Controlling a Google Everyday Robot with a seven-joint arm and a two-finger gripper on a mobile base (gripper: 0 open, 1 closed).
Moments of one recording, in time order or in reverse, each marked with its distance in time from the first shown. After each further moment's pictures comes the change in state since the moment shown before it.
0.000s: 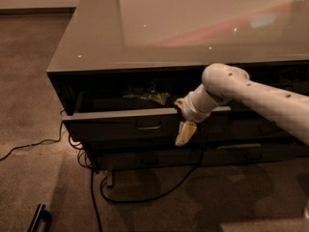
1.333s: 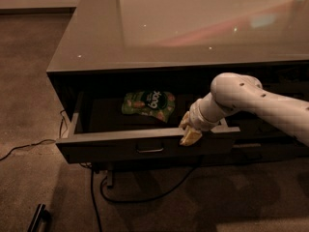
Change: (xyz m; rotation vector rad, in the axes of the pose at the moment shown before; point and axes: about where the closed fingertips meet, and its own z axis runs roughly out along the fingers) arm 0.017 0.036 -0.018 0.037 0.026 0.032
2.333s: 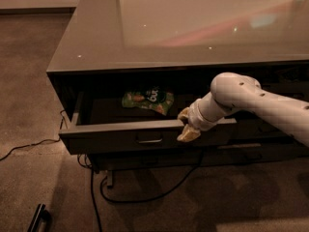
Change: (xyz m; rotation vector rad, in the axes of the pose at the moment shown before) arm -0.001 -0.005 0.004 -0.002 -0.022 -0.002
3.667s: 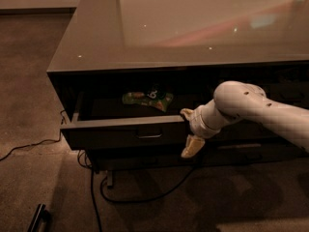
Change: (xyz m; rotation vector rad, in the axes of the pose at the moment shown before) arm 0.004 0.022 -0.003 0.018 -0.001 -0.039
